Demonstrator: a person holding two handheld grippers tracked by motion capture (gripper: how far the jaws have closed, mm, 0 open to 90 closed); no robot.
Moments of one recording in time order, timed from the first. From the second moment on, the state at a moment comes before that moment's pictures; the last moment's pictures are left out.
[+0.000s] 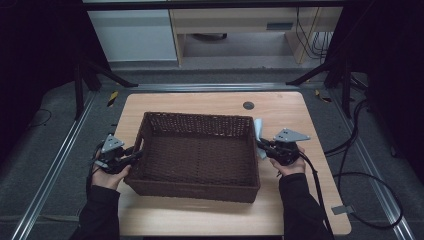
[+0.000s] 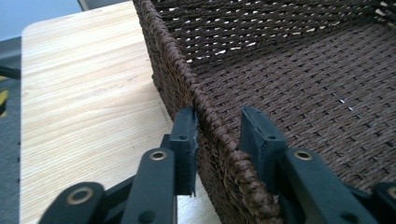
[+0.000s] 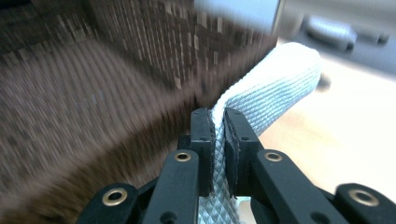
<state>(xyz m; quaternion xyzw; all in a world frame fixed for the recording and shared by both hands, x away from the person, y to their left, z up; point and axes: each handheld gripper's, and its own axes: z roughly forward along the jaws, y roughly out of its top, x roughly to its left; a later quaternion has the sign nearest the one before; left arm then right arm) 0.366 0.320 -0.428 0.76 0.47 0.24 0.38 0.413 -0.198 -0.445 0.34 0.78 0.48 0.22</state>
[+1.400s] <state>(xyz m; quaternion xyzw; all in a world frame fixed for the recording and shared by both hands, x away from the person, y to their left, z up) 0.360 0.319 -0.426 0.75 0.47 0.24 0.39 0.389 -0.198 -0.446 0.32 0.81 0.45 0.20</state>
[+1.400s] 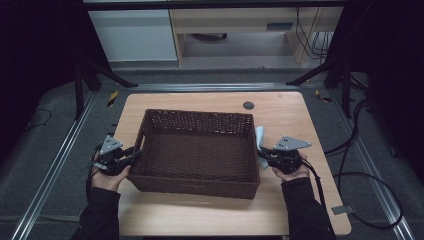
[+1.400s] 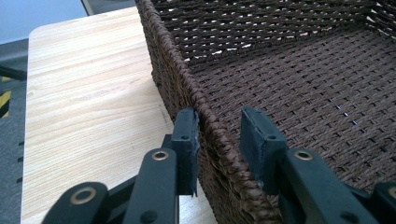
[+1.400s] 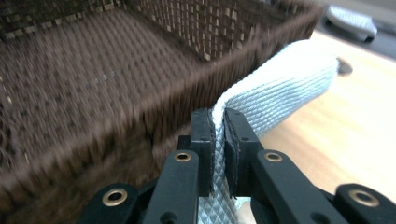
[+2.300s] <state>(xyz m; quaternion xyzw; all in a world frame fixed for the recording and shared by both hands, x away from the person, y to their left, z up) 0.371 0.317 -0.426 0.74 0.48 0.27 0.38 0.381 -0.200 -0.446 0.31 0.81 0.46 0.20</state>
